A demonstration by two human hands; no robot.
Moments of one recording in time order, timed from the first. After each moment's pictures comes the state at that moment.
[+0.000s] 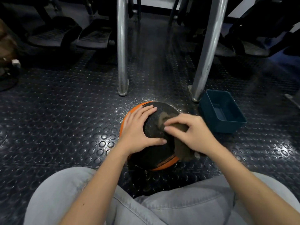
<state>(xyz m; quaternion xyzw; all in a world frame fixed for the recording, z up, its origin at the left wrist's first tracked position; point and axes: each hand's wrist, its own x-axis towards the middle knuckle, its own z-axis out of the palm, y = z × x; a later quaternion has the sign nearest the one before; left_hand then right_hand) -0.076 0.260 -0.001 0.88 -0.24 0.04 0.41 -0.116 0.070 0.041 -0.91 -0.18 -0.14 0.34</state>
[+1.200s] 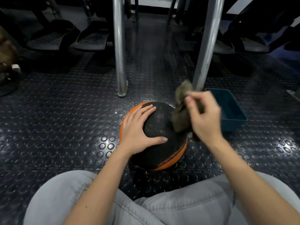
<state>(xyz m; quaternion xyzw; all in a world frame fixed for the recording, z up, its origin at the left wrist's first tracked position) -0.074 0.253 -0.002 0.89 -0.23 0.08 0.39 -0.097 0.057 0.046 -0.86 -0.09 -0.35 0.37</state>
